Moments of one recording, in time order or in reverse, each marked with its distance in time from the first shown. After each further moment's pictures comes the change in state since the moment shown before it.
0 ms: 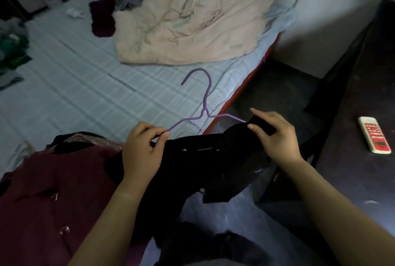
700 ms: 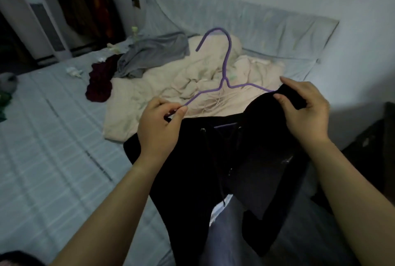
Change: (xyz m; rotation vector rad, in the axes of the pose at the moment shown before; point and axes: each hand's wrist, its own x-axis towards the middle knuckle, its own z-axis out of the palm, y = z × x) left_hand 0.414 0.047 0.104 -0.249 0.293 0.066; right_hand 0.447 0.017 -0.020 -0.082 0.341 -0.332
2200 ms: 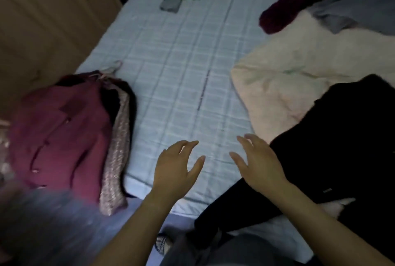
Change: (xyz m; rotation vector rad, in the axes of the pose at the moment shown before) left_hand -0.090 -0.108 0.064 0.788 0.009 -1.015; right_hand -0.037 0.049 0.319 0.115 -1.590 -0.561
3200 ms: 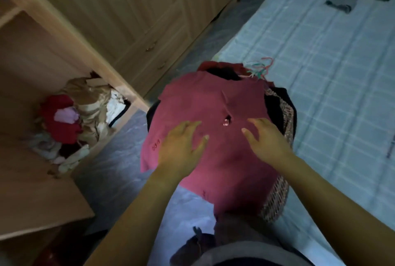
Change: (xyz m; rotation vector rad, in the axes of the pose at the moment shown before) left_hand -0.034 -0.528 -0.266 -0.028 0.192 -0.325; right_hand 0.234 -0.516 0.245 0.154 -0.086 -0.271
